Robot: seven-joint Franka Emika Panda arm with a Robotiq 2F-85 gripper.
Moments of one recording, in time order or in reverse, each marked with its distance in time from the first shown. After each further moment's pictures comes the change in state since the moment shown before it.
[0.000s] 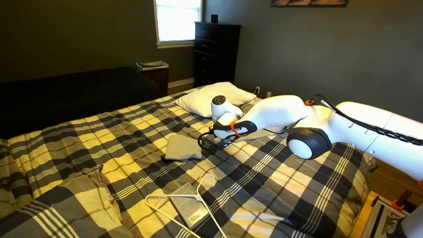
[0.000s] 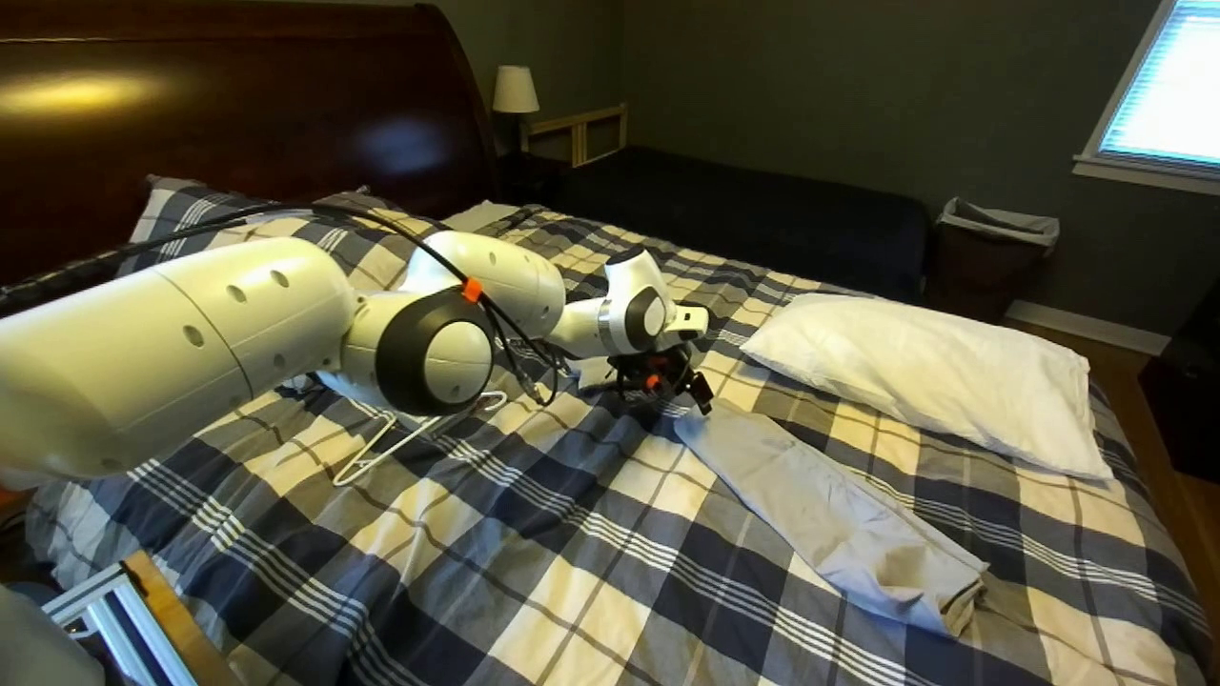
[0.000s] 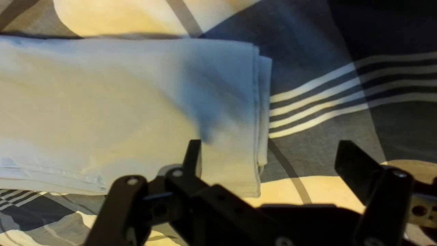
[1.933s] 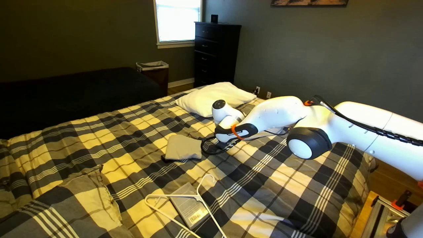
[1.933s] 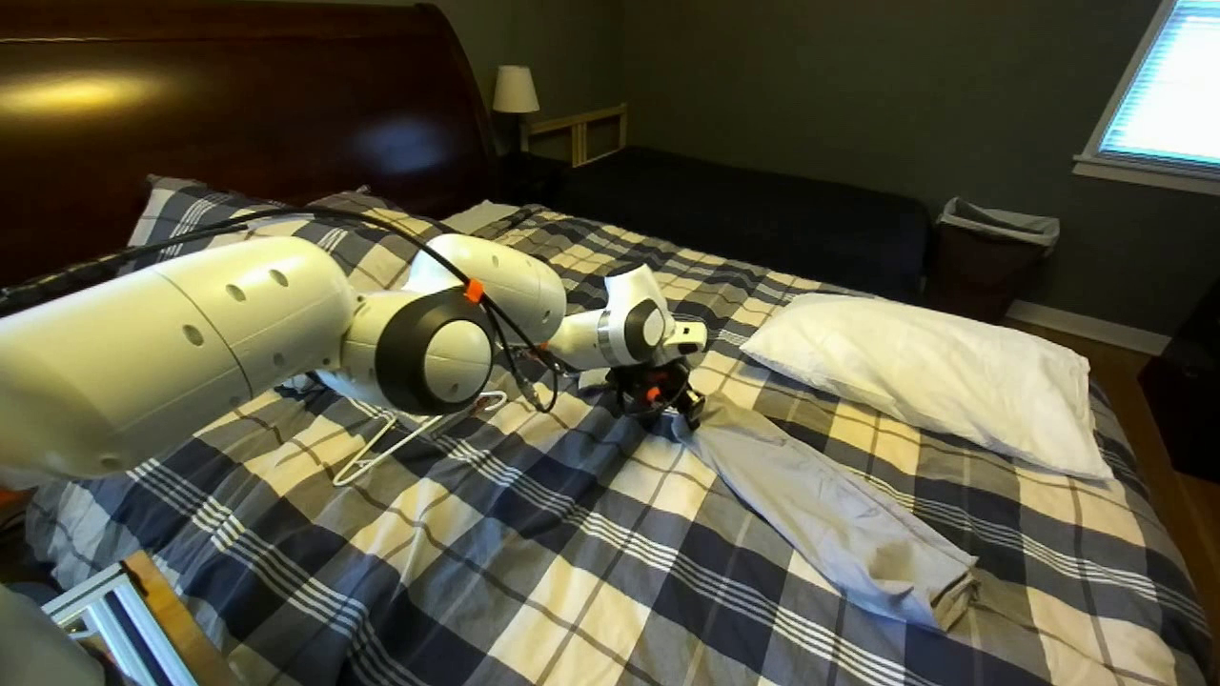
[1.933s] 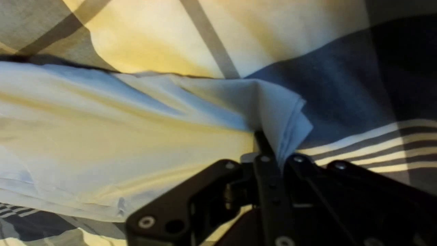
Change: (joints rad) arm 0.000 -0.002 0.005 -0.049 -0.032 -0.031 -0.053
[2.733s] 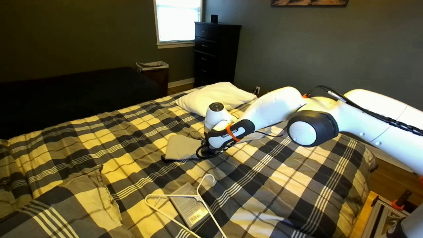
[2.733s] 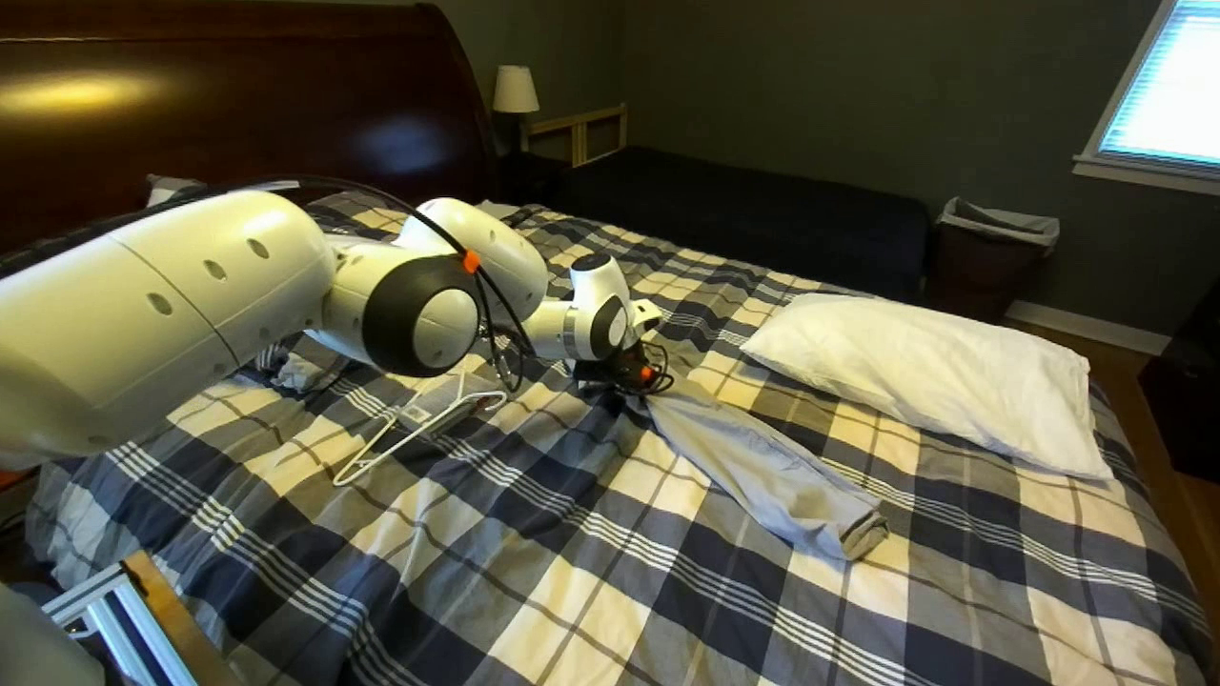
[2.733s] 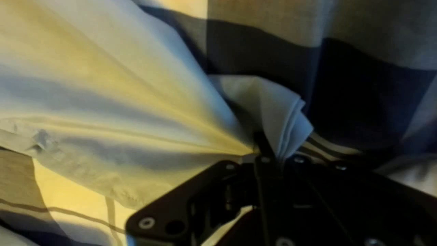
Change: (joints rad) arm 0.012 -0.146 0.210 -0.268 -0.024 0.265 -0.578
